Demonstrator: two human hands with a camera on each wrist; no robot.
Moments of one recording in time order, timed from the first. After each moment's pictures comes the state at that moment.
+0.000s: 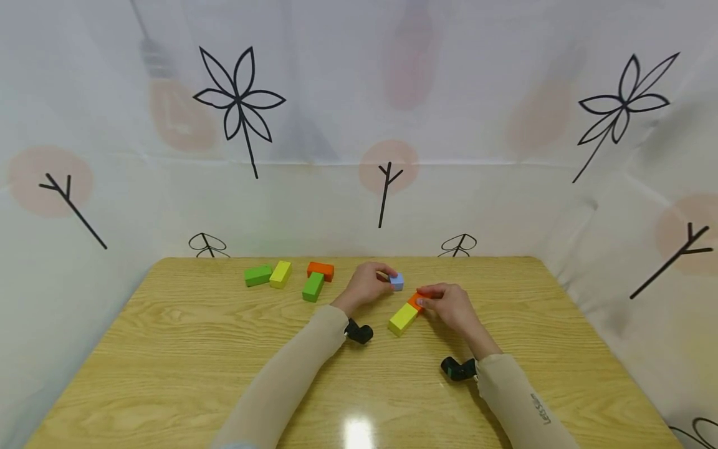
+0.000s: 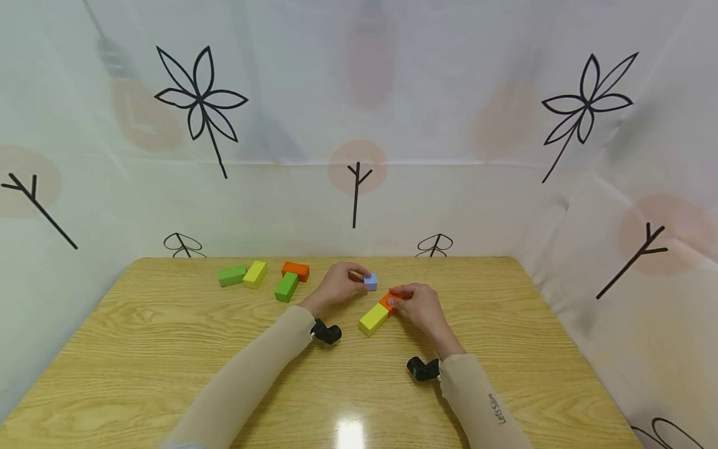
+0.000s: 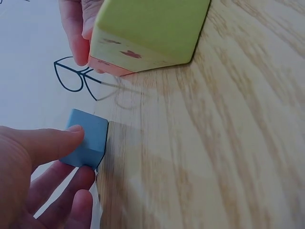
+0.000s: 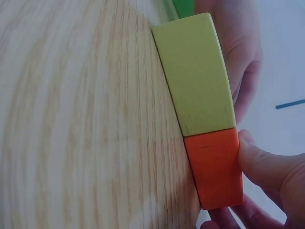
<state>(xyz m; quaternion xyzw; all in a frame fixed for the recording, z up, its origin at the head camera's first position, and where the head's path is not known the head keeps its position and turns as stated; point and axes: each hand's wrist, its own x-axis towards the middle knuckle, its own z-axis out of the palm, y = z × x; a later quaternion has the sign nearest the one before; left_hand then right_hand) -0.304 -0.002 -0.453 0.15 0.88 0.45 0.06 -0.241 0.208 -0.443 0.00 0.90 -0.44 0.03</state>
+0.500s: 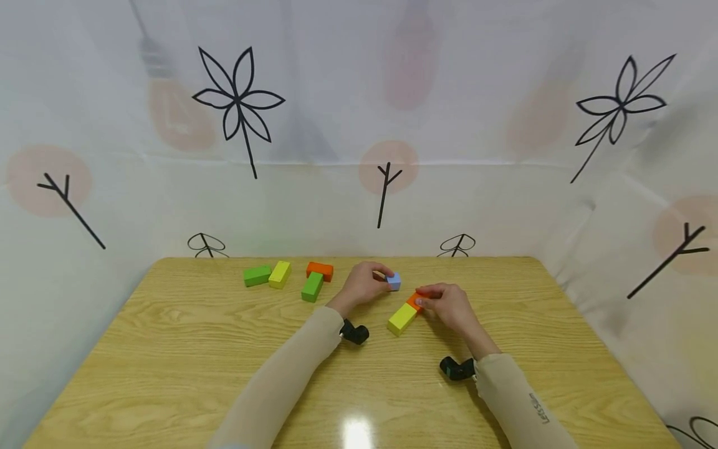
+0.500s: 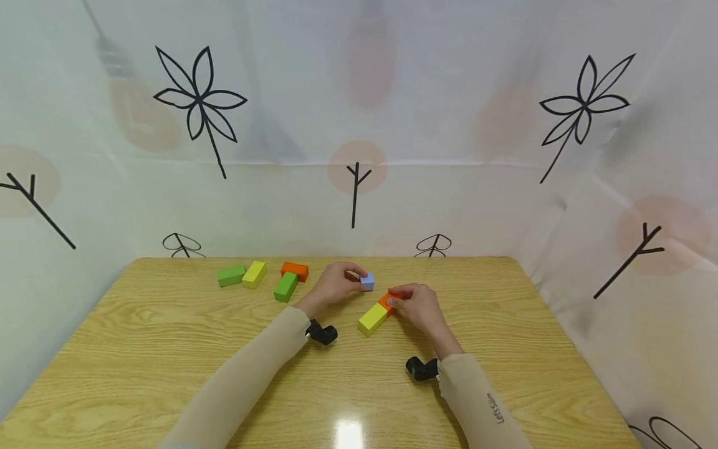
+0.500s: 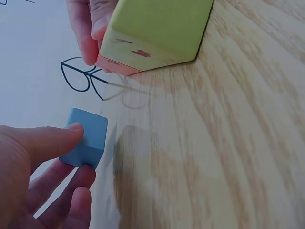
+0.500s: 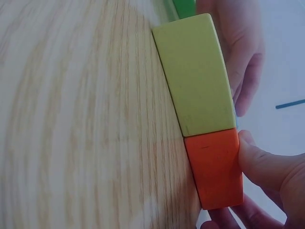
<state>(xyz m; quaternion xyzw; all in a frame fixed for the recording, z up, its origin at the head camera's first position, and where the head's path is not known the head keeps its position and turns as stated) -0.300 -0.007 -0.449 0.15 0.87 0.46 0.06 -0.241 0.207 -0.443 0.00 0.89 -0.45 0.03</state>
